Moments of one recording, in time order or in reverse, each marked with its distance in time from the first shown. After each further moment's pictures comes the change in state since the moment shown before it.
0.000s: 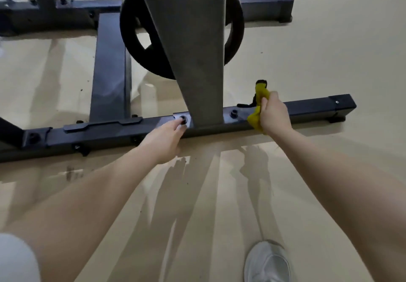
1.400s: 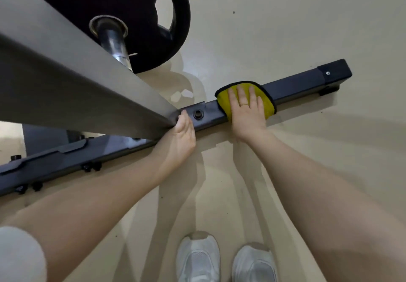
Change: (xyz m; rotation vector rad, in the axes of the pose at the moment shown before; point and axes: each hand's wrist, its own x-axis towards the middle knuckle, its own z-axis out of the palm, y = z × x) left_hand 0.110 0.086 0.035 1.031 0.359 0.376; right_hand 0.046 0.063 0.040 -0.528 -0.324 -0.155
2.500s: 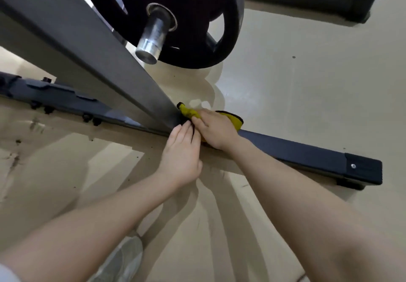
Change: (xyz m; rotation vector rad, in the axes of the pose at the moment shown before) left_hand 0.048 0.018 -0.085 -0.987 -0.493 -0.826; right_hand 0.059 -0.034 -0.022 0.260 -0.257 -0.832
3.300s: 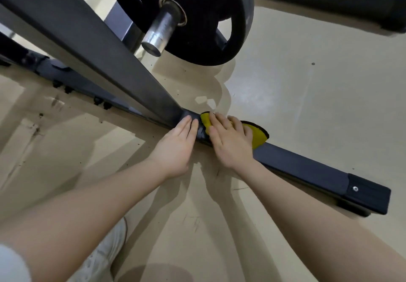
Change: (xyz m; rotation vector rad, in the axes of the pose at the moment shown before) left_hand 0.003 0.007 -0.002 0.091 -0.199 -0.041; right_hand -0.047 0.036 0.002 -0.236 0.097 0.055
